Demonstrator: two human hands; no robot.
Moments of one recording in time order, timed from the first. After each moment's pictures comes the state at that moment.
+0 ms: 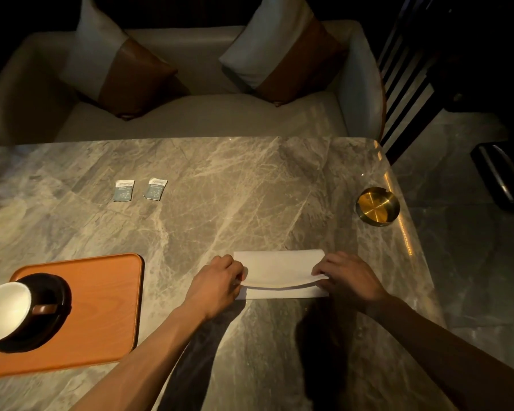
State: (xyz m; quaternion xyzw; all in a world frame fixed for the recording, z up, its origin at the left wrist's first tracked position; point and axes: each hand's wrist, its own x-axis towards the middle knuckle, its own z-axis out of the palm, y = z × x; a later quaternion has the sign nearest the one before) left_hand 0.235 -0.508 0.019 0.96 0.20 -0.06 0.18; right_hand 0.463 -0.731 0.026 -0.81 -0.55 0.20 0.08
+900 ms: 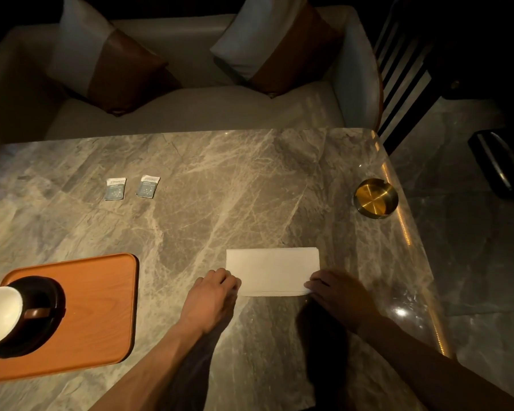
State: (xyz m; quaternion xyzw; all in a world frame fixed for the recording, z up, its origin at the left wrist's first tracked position) left_hand 0.212 -0.526 -0.011 0.97 0.21 -0.09 0.13; right_hand 0.426 -0.754 -0.011 -0.79 -0.60 0.05 0.09
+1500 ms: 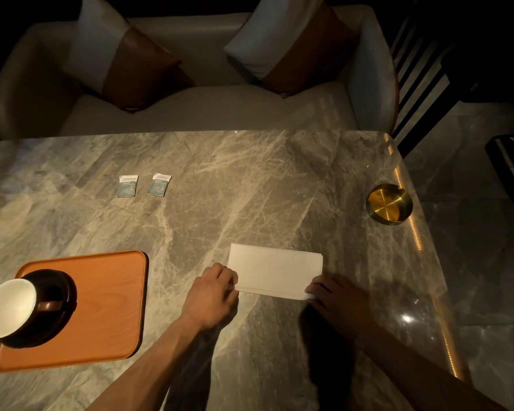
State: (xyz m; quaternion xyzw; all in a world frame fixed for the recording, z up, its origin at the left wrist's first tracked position) left_hand 0.208 -0.513 -0.009 0.93 0.29 -0.08 0.22; right_hand 0.413 -0.744 -0.026 -0.80 -0.59 0.04 0.12
